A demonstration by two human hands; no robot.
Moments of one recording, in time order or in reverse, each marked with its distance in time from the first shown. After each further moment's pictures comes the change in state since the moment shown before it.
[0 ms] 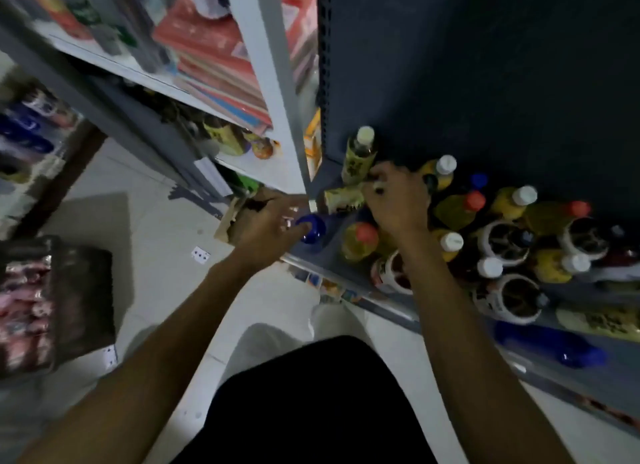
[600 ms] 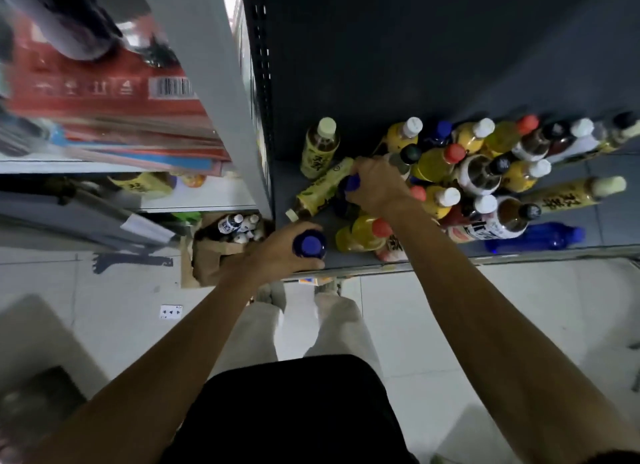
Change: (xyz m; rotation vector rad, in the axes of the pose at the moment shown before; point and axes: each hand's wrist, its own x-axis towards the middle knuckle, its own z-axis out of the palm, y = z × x) left_hand 0.088 -0.062 -0.019 0.085 -0.658 0.197; right_hand 0.028 -0.043 0.023 -0.259 -0.258 0.392
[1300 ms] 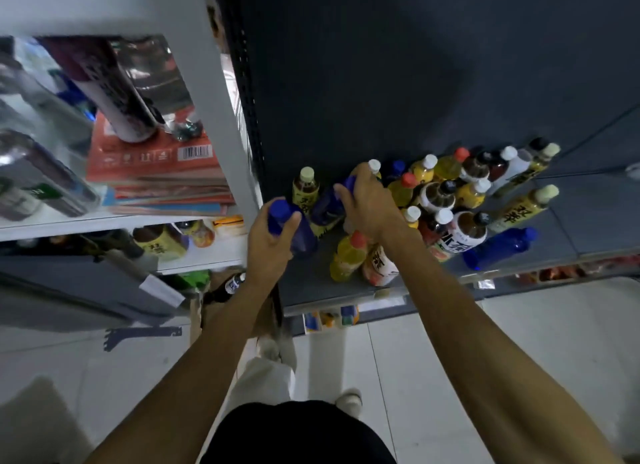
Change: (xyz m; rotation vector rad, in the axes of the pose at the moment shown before) left_hand -0.045 0.094 -0.003 -0.338 0.640 0.270; right_hand -0.093 0.005 -0.033 0.457 0.472 -0.134
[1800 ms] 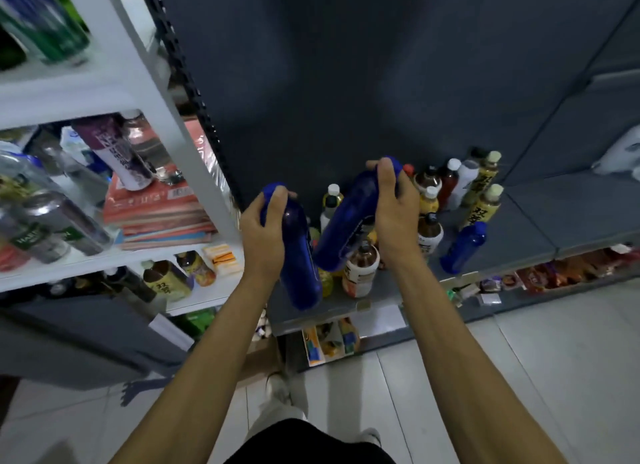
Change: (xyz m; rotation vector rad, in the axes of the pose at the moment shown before) left_hand -0.083 0.123 0.062 -0.203 0.005 0.214; right_hand -0.124 0.018 -0.101 1.044 0.595 0.031
